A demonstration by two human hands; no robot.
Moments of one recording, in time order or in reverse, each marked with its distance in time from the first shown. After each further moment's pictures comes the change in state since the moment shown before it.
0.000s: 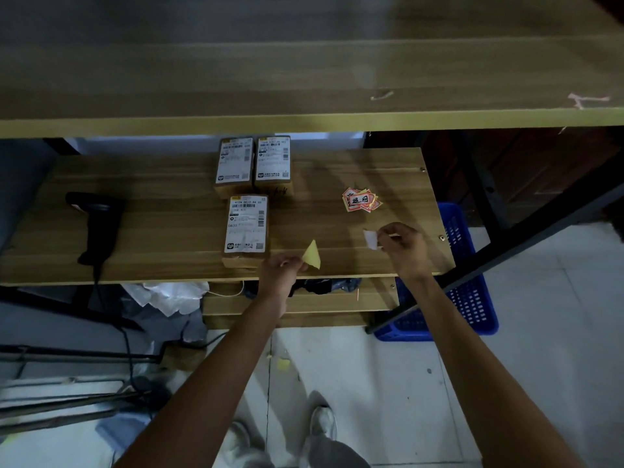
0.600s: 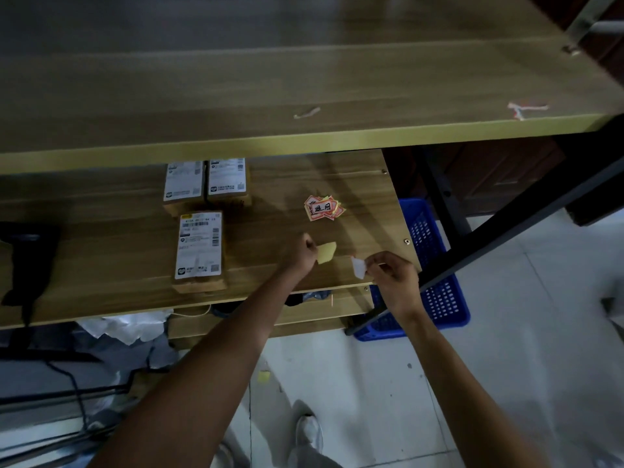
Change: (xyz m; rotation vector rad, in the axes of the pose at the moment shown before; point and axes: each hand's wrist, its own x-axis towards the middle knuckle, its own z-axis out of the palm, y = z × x) left_hand 0.077 0.007 0.113 0.740 -0.199 0.197; right_hand -0.026 0.029 -0.031 0.136 0.074 0.090
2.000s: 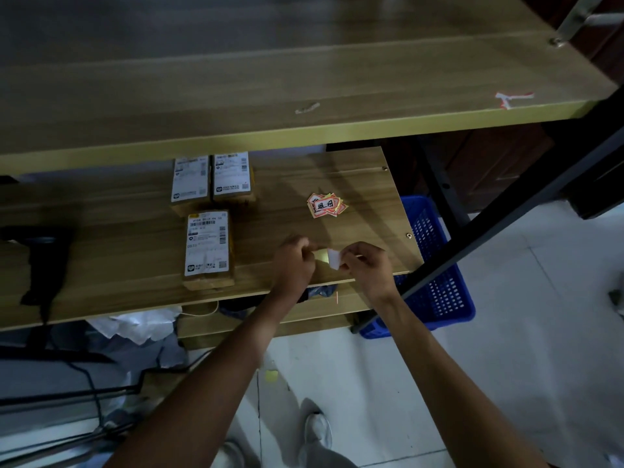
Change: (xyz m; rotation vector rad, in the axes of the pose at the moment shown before) left_hand -0.054 -0.018 -0.019 0.156 0.316 0.395; right_hand -0.006 -0.024 0.042 0.047 -0.079 0.033
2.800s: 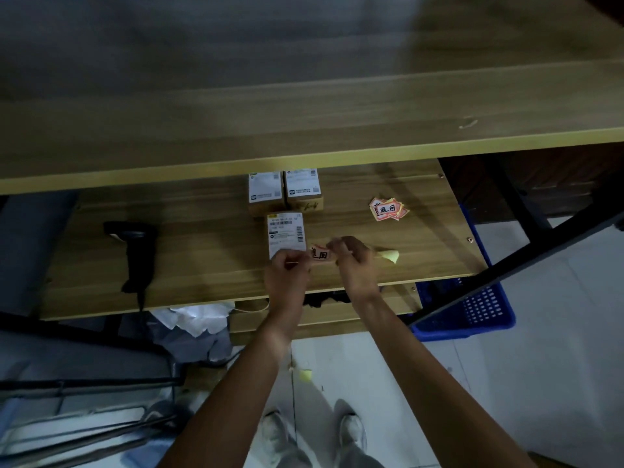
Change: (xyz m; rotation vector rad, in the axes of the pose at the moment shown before) left_hand -0.043 -0.058 -0.136 -0.682 0.216 -0.465; right_hand -0.039 -0.061 0.160 0.083 0.087 -0.018
